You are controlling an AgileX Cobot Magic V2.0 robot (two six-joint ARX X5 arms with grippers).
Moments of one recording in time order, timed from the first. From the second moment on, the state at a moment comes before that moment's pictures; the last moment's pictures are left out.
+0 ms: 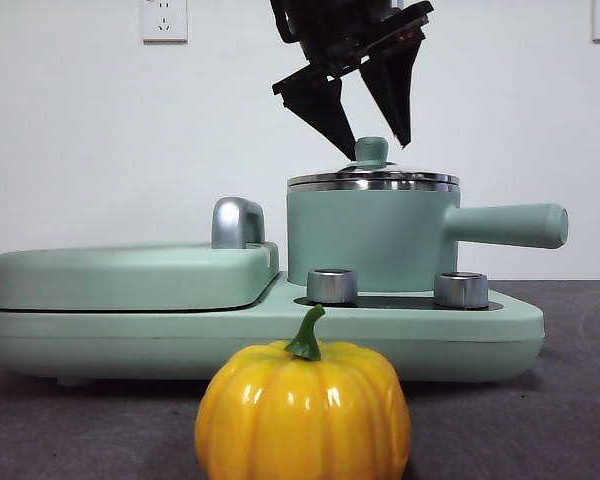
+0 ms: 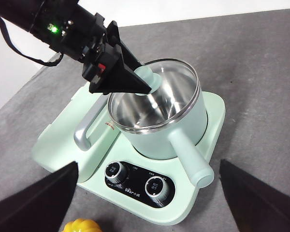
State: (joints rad) left arm -0.73 2.18 2.34 -1.16 0.13 0.10; right arm -0.07 0.61 0.88 -0.75 -0.68 0.10
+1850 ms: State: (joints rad) left arm -0.49 1.94 2.44 -1.29 0.12 0.09; right arm 0.53 0.93 1.12 -0.85 -0.41 0.17
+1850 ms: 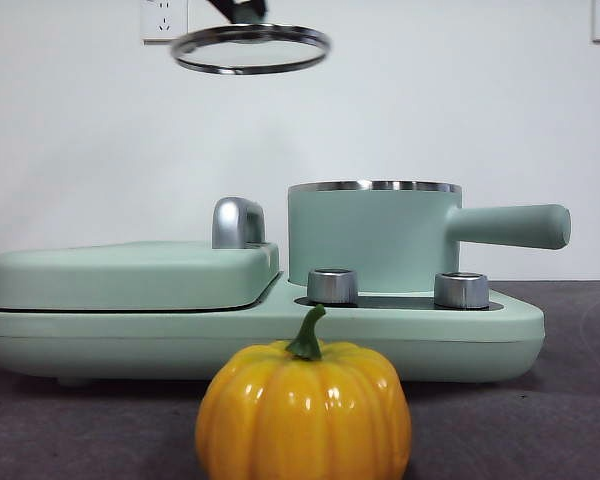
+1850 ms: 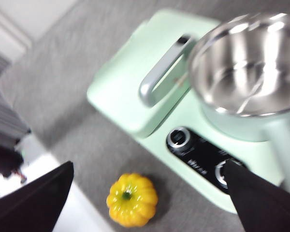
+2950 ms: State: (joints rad) left arm -0.25 1.93 2.43 -1.28 0.12 0.05; right arm 1.05 1.65 1.14 -0.82 -0.13 0.30
